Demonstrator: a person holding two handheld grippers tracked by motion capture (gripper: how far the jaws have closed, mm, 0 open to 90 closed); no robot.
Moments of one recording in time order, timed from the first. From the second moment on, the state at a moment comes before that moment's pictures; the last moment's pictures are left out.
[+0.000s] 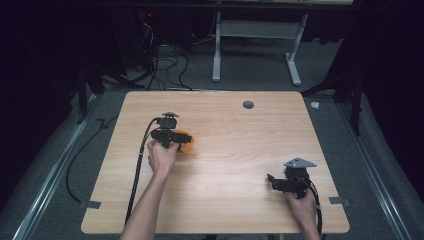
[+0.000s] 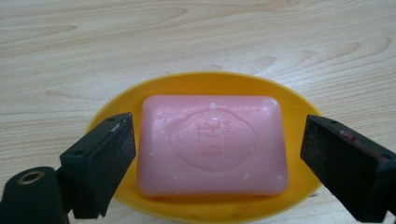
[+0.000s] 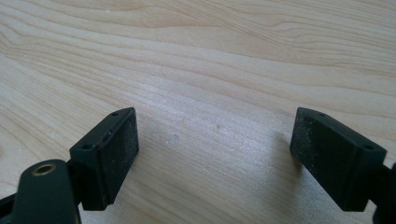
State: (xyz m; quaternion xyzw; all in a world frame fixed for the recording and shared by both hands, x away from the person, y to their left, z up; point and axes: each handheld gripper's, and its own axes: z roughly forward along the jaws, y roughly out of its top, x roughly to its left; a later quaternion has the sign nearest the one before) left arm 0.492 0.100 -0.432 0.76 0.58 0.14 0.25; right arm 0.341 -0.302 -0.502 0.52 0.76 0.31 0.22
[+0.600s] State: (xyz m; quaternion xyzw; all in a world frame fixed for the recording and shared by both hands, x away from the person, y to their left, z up) left arm 0.466 0.122 -0.409 0.76 0.57 0.15 0.28; right arm 0.341 -0.302 -0.502 0.52 0.76 0.31 0.22
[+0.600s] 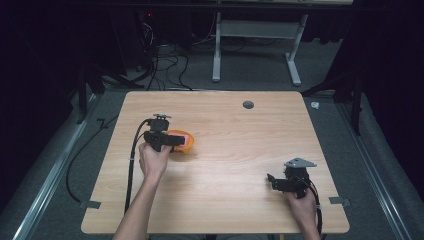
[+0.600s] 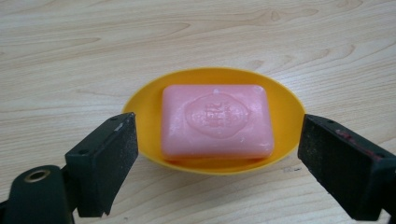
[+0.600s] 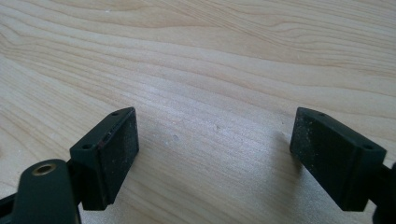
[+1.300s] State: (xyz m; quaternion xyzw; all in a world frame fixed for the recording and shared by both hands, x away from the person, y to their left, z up) left arm 0.432 0.150 -0.395 0.74 0.57 0.15 0.32; right arm 0.341 -0.302 -0.502 0.52 0.76 0.31 0.22
